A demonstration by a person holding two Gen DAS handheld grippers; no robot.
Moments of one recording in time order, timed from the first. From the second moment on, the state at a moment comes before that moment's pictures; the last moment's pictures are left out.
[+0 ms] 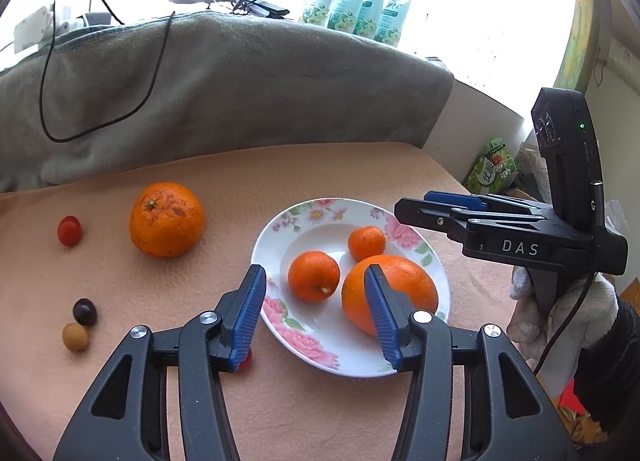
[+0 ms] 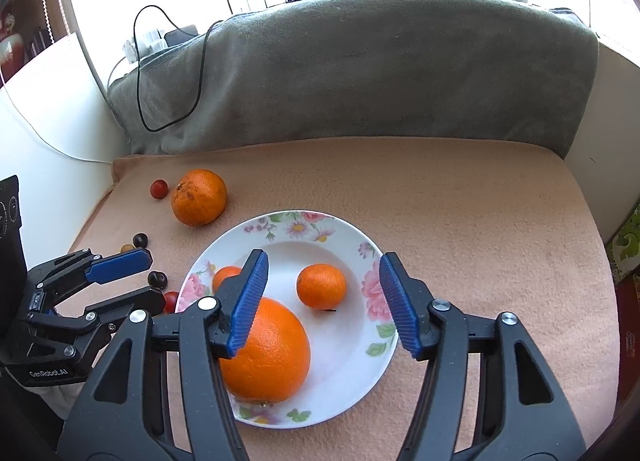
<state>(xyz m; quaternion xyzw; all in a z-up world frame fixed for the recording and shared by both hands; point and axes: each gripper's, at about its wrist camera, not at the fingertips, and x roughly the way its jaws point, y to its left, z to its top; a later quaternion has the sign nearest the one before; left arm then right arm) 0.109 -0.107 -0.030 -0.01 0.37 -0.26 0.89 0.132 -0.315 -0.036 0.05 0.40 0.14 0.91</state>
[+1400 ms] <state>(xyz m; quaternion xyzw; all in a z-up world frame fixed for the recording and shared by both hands) 0.085 0.041 -0.038 -0.06 0.36 -0.11 0.92 0.110 -0.247 -0.004 0.03 0.38 0.23 0.90</state>
